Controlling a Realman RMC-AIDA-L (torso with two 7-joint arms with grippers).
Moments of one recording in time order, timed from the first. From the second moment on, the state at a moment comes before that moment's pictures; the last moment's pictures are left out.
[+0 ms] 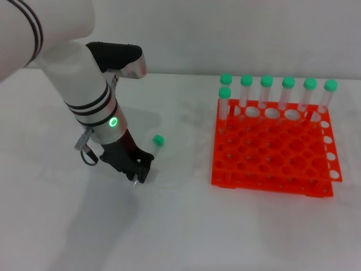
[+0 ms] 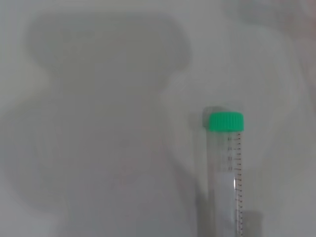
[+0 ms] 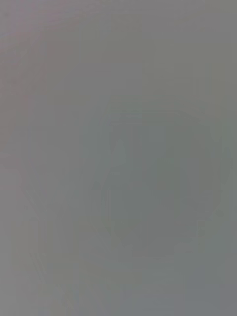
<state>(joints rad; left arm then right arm) -1.37 -2.06 2.85 -0.25 0.89 1.13 -2.71 0.51 2.02 -0.54 -0.04 2.53 1.09 -2.76</state>
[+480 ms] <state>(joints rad) -1.37 -2.05 2.85 -0.25 0.89 1.10 -2.69 0.51 2.02 -0.54 -0.04 2.53 1.10 -2.76</state>
